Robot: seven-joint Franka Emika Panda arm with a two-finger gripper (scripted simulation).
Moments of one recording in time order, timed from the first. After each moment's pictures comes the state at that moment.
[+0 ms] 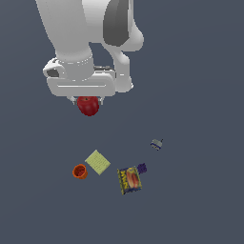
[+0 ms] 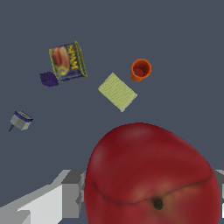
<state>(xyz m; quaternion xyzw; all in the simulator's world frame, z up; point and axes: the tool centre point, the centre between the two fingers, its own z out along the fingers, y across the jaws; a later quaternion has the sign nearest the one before) -0.030 -0.122 0.304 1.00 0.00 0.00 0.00</state>
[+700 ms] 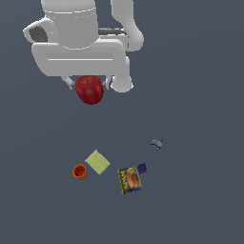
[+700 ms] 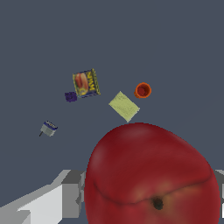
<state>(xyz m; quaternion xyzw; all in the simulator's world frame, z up) 0.011 -0.090 0.400 1.00 0.01 0.00 0.00</state>
